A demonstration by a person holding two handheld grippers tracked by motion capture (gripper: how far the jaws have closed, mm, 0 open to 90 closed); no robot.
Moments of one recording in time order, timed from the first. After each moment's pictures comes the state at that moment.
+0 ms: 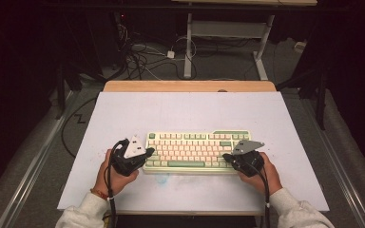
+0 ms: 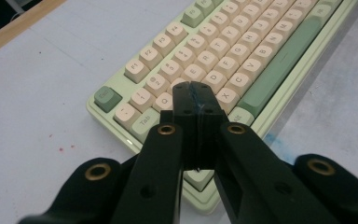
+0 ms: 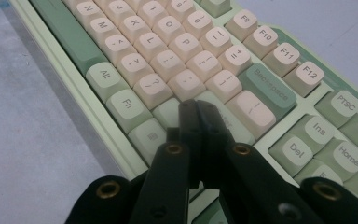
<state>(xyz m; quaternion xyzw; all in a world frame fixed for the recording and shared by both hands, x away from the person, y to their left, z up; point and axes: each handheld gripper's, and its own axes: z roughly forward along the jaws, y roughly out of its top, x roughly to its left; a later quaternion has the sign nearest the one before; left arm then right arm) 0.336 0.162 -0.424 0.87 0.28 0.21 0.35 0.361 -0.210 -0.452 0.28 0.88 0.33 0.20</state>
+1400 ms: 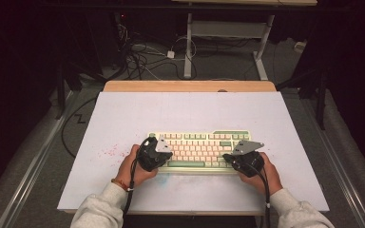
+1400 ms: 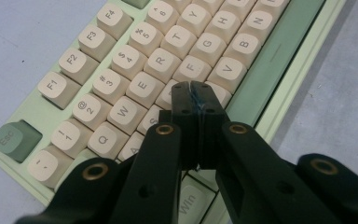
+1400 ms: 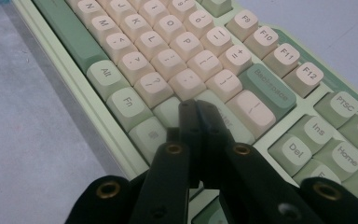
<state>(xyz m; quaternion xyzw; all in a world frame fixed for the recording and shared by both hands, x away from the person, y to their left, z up) 0.367 0.109 -0.446 0.91 0.24 0.16 0.29 0.360 -0.210 -0.452 0.27 0.88 0.32 0.21</state>
